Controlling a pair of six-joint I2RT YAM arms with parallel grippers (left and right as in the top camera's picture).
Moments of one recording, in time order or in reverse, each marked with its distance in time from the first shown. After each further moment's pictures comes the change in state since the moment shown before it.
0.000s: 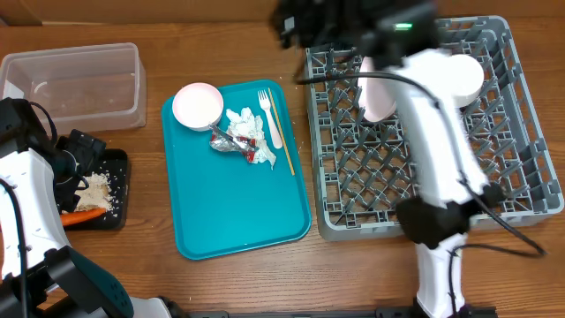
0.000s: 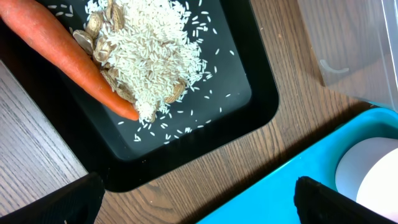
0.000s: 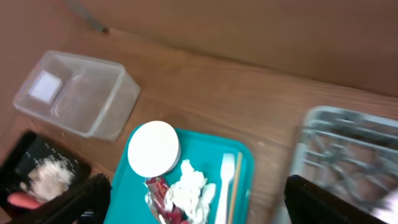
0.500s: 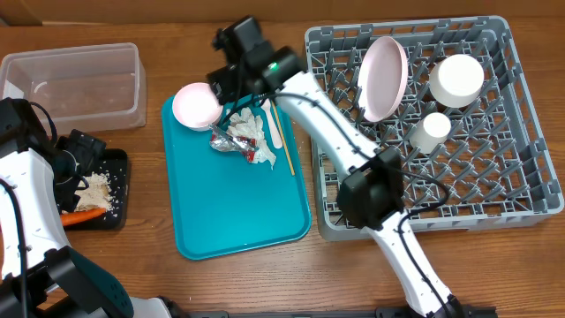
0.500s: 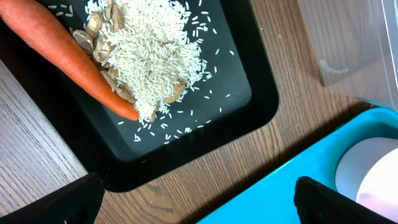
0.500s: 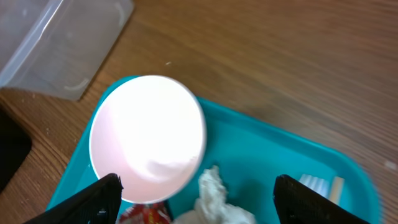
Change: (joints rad) left arm 0.000 0.000 0.000 0.000 0.000 0.000; right arm 0.190 0.369 -0.040 0.244 0.047 -0.049
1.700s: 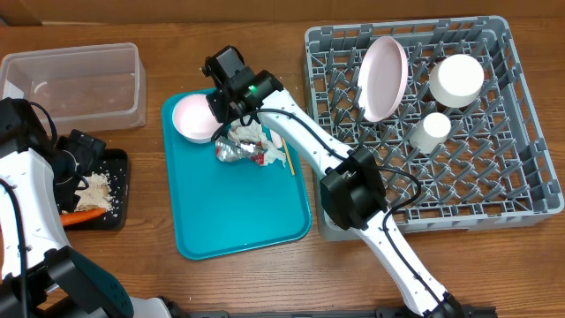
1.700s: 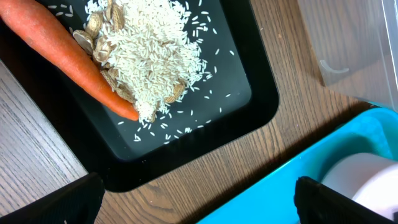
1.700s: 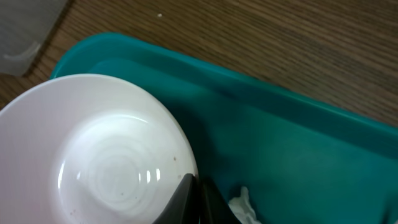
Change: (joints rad) left arm 0.000 0.000 0.000 0.000 0.000 0.000; right arm 0.039 0.127 -0.009 0.055 0.041 0.043
